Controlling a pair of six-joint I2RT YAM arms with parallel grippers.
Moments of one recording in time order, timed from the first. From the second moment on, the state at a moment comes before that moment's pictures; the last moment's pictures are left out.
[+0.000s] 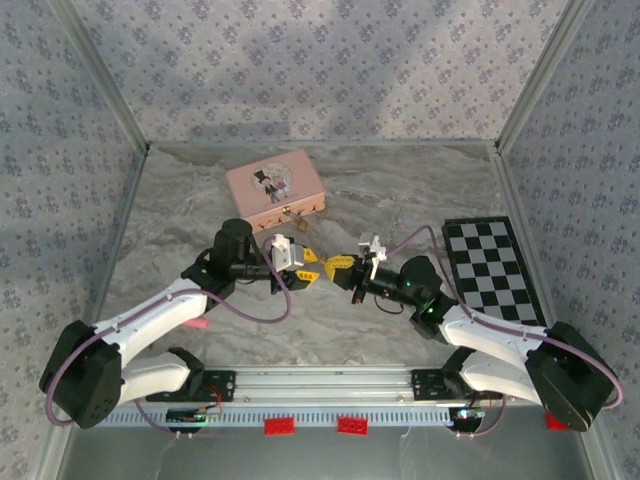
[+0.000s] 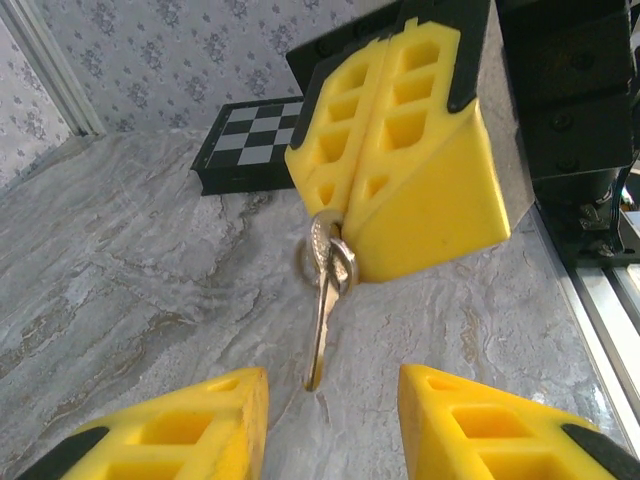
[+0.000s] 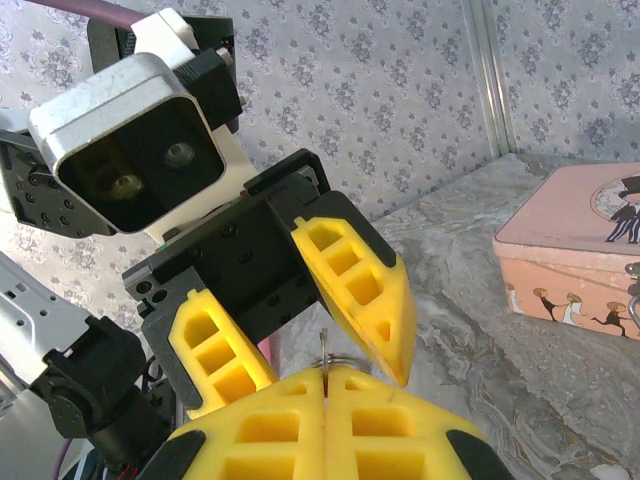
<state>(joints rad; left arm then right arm) -0.63 1.15 0.63 0.14 0.79 0.40 0.77 1.08 0.34 0.81 -0.44 0.36</state>
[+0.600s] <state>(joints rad) -0.61 1.14 0.63 0.15 0.83 0.37 0.78 1.09 0.33 0.81 -0.45 0.35</state>
